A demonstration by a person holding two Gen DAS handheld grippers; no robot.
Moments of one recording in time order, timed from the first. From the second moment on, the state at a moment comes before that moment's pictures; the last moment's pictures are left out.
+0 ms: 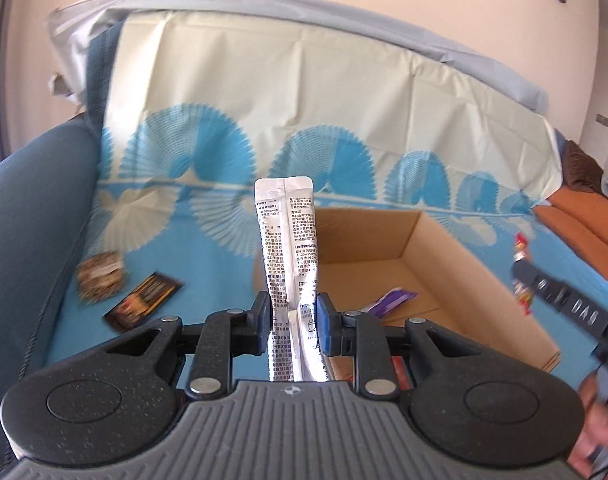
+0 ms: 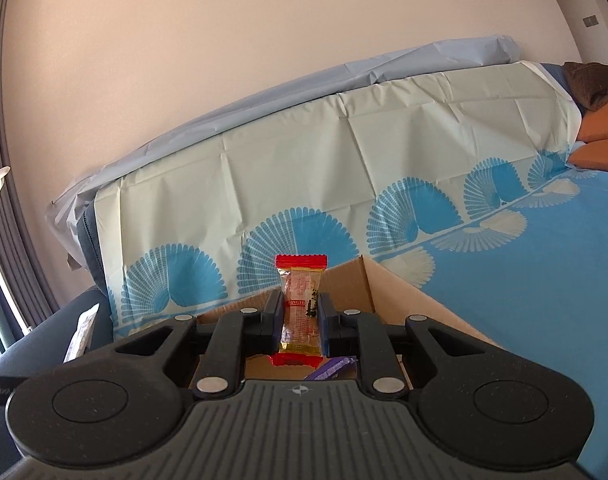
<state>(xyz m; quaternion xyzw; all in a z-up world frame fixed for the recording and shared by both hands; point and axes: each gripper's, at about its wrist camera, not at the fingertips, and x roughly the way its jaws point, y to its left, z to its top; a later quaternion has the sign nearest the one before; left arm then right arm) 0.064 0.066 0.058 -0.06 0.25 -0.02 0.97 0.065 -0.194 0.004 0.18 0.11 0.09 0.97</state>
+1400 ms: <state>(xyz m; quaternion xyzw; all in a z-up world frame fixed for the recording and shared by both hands) 0.037 0.141 0.024 -0.05 0.22 0.00 0.97 0.051 -0.129 0.002 0.04 0.15 0.11 0.98</state>
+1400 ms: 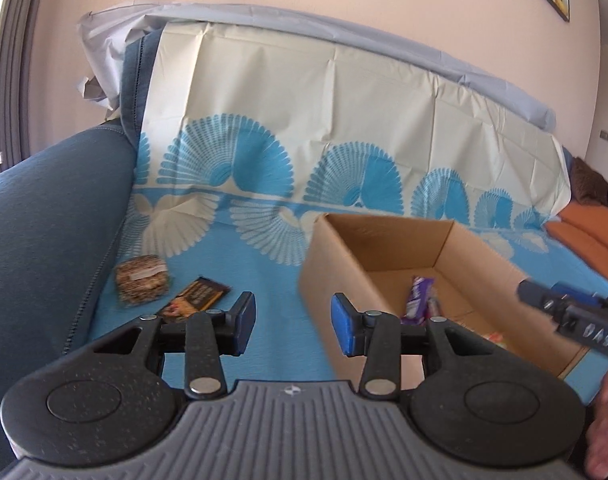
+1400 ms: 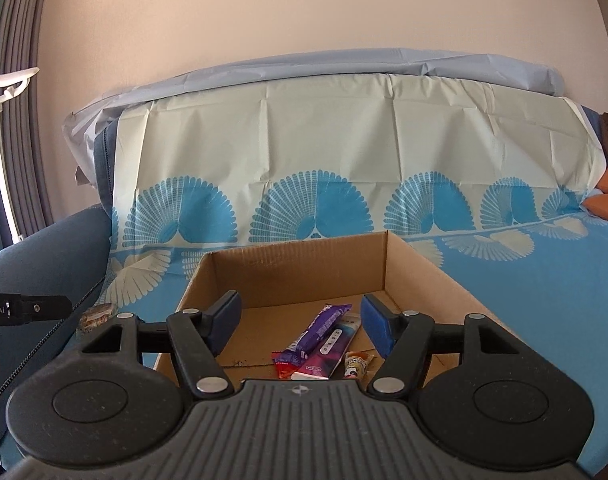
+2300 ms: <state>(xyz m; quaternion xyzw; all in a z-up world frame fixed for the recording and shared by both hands) 0.086 0.241 -0.043 -0.18 0.23 0.13 0.95 0.088 -0.037 0.034 0.03 0.20 0.21 0.95</state>
